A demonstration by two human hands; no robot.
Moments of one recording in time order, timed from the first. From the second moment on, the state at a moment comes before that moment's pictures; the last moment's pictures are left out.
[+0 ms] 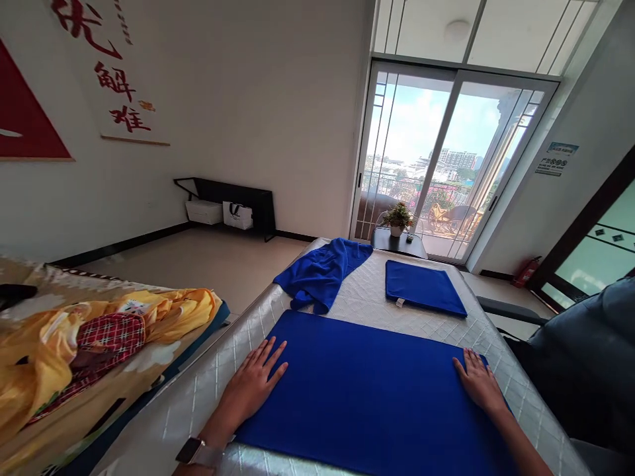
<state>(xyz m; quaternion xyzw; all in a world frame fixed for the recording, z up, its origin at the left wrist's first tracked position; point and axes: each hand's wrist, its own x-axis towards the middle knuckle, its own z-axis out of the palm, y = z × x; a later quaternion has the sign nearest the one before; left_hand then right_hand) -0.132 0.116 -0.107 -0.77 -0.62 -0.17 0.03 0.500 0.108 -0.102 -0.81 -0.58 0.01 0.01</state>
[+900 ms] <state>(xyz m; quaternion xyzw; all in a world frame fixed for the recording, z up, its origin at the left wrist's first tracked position) -0.103 0.230 -0.084 -0.75 -0.63 -0.18 0.00 0.546 0.109 -0.136 -0.81 -0.58 -0.02 0.08</state>
